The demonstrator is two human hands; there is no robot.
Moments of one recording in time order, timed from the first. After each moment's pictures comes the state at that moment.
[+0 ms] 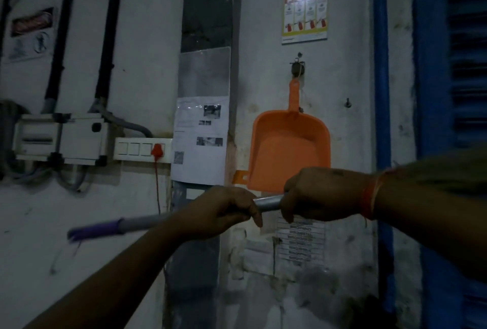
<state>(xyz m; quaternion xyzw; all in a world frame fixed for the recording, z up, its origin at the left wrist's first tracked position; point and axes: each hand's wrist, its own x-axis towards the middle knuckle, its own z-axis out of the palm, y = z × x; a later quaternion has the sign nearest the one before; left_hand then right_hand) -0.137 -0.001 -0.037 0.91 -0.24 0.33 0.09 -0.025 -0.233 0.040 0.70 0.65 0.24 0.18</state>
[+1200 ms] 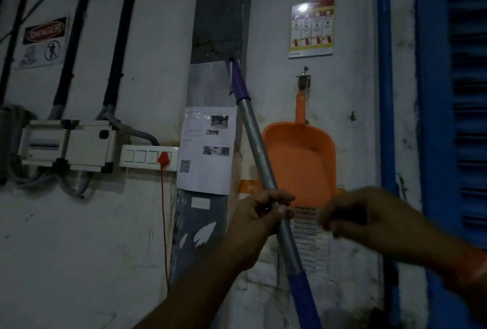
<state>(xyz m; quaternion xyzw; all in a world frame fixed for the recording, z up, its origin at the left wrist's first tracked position) -0.106 -0.068 -0.061 0.67 -0.18 0.37 0.62 -0.068 -0.297 0.006 0.77 0.54 0.18 -0.27</state>
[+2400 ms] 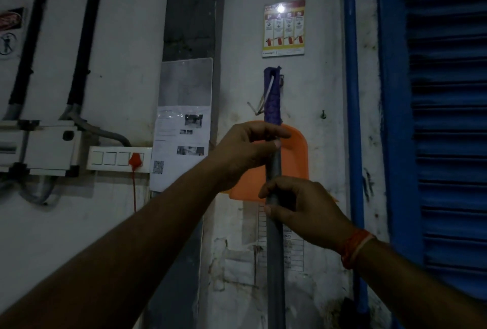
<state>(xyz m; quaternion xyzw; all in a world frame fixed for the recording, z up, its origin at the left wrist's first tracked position) -0.125 -0.094 0.061 0.77 -0.23 0.35 0.48 -0.037 -0.244 -0.011 0.67 0.58 0.26 -0.39</state>
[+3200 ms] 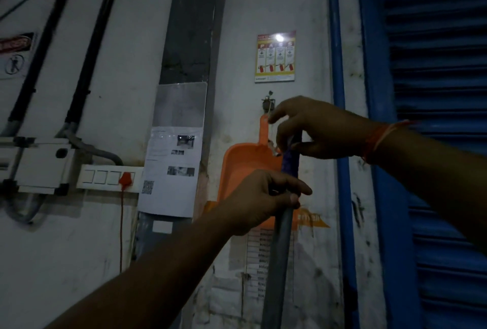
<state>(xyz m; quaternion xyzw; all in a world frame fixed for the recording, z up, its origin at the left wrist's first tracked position) -0.090 -0.134 0.036 0.82 -0.23 0.30 0.42 -0.047 -0.306 0.164 0.63 0.59 0.50 0.09</state>
